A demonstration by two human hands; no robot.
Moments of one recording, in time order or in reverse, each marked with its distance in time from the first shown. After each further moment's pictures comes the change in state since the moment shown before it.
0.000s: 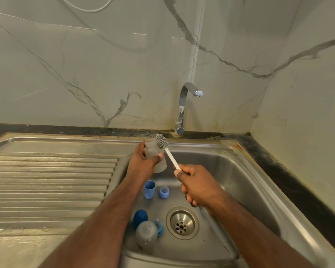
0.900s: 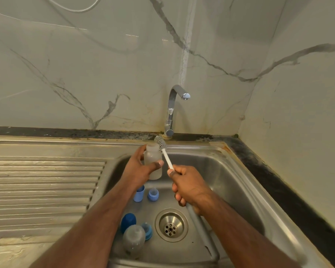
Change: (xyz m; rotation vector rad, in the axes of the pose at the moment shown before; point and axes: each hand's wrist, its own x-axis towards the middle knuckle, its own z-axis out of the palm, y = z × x) left_hand -0.010 0.002 0.012 0.101 -0.126 0.055; right_hand 0.003 0.000 -0.004 0.126 0.031 0.061
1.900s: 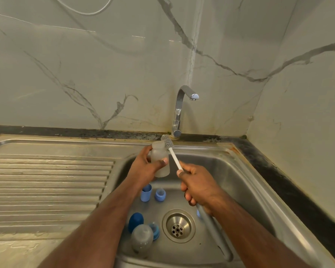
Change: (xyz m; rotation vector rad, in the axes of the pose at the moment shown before) left_hand 0.005 -0.001 -0.006 -0.055 -0.037 -0.079; right_hand 0.000 -0.001 -0.003 -0.061 0.016 -0.031
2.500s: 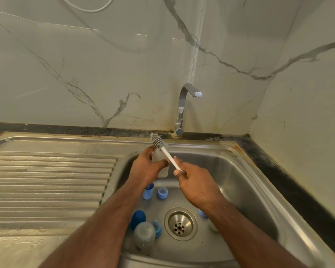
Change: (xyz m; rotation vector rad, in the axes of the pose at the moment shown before) left_hand -0.004 0.004 0.002 0.213 0.092 0.055; right_hand 0.003 0.002 0.008 -0.532 0.080 -0.211
